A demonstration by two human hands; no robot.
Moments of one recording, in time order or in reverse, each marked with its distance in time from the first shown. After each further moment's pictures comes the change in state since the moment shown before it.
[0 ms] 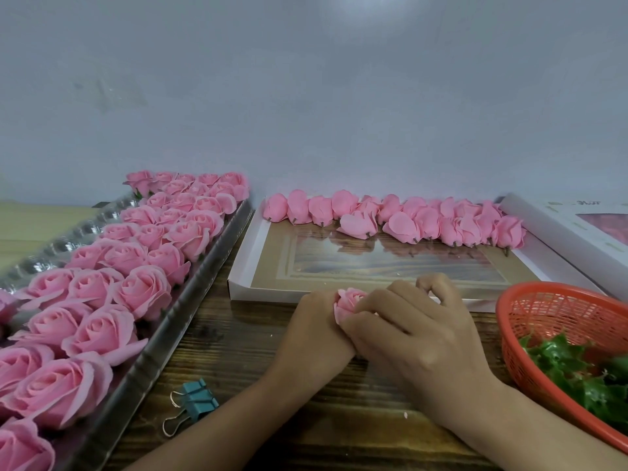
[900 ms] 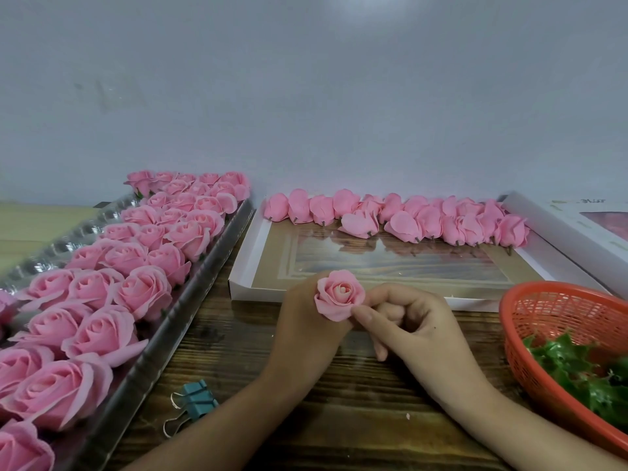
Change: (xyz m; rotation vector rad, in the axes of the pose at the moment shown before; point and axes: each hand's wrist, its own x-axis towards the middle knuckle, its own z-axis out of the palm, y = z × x) left_hand 0.005 0.000 -0.008 -0.018 0.085 0.065; right_hand -0.008 -0.004 0.012 1.338 -0.120 0.945
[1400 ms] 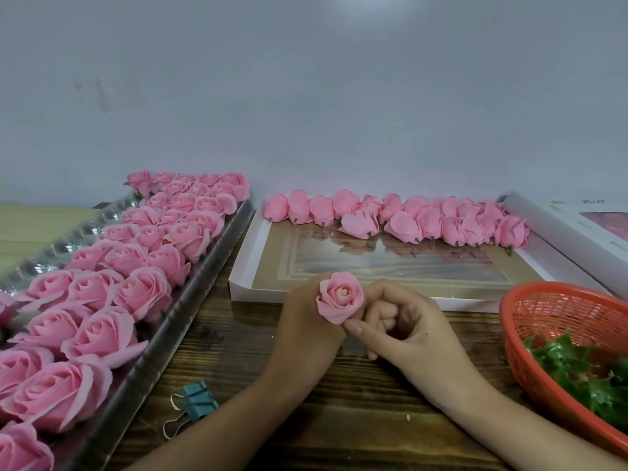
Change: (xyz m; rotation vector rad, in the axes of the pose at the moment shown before) left_hand 0.002 -0.003 0.003 -0.323 -0.168 -0.211; right_hand 0.002 0.001 0.000 -0.042 -0.107 -0.042
